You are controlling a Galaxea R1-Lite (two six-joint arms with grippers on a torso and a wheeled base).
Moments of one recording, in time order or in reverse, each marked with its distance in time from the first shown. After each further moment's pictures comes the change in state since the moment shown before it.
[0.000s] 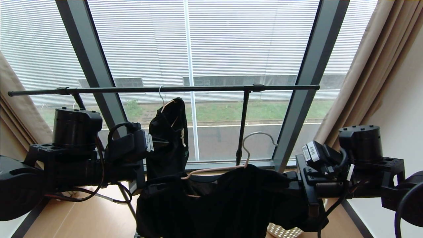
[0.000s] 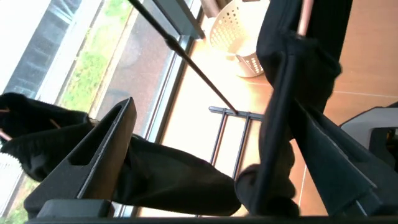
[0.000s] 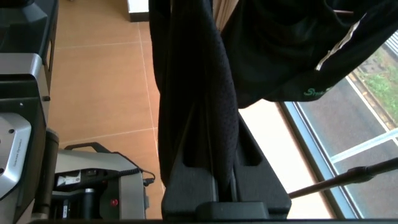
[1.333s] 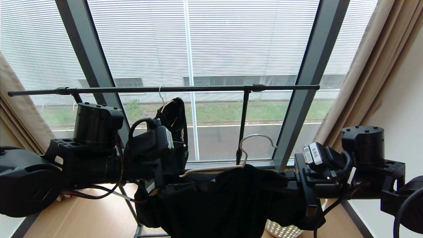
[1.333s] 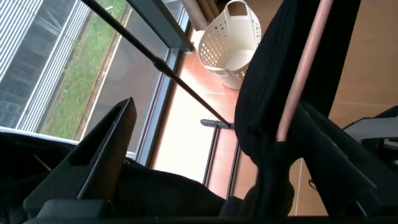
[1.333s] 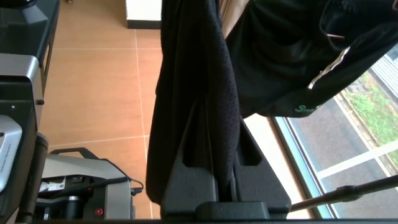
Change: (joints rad) left arm -0.116 0.019 -0.069 0.059 0.058 -0.074; right arm 0.019 0.004 0.034 -0.121 0.000 0.004
